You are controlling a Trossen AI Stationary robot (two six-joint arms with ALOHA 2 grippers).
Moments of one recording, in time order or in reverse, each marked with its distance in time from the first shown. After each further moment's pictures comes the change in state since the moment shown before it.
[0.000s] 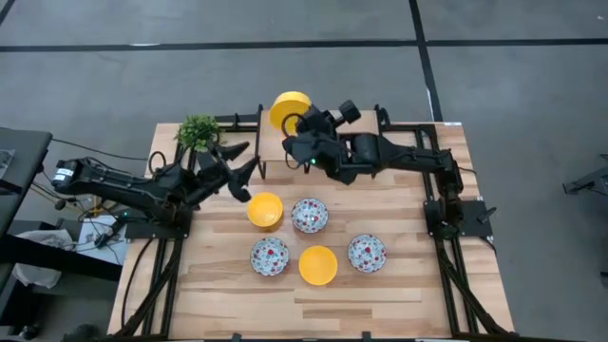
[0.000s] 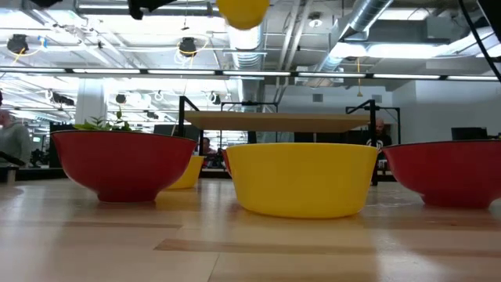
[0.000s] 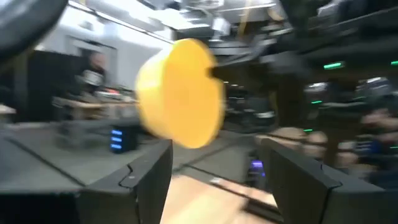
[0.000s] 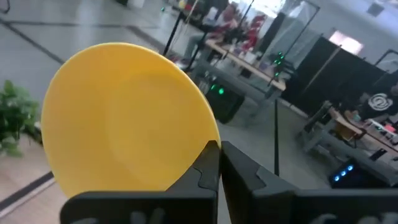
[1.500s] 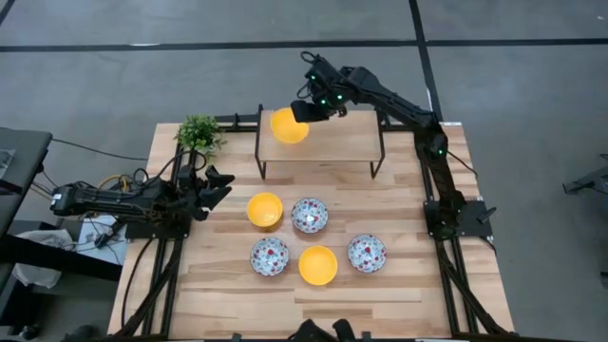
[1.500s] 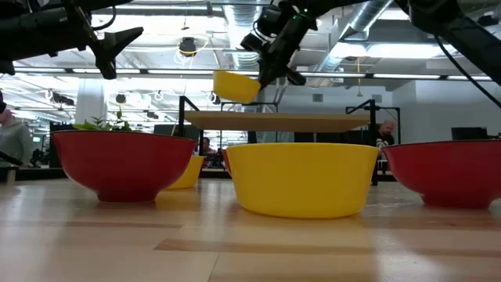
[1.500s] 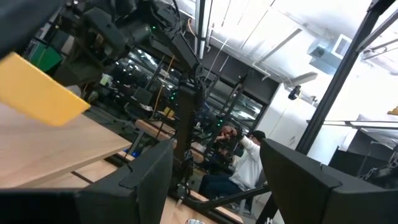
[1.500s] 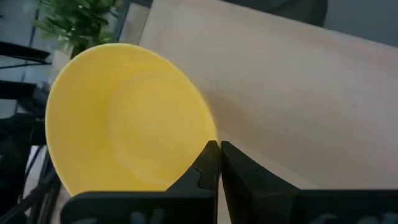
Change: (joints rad) left arm 0.121 -0.571 -0.554 -0.003 0.549 -0.625; right arm -0.606 0.164 -0.001 -0.231 -1.488 0.527
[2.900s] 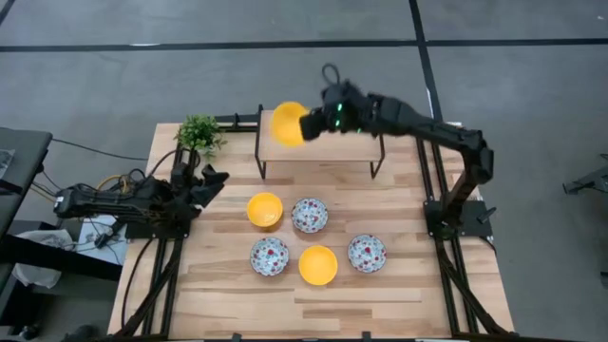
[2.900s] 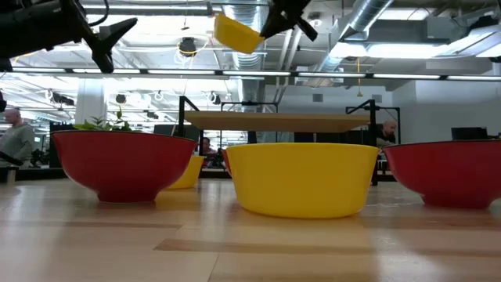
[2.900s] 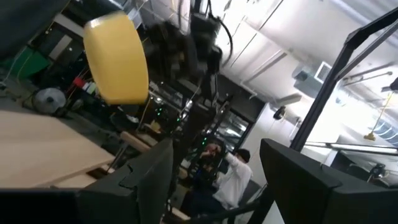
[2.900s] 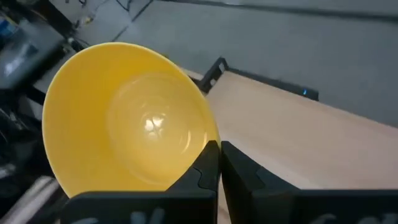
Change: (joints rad) left arm 0.000 -0.075 0.000 0.000 0.000 -0.061; right arm 0.244 -0.431 -0.446 0.395 0.424 -0.022
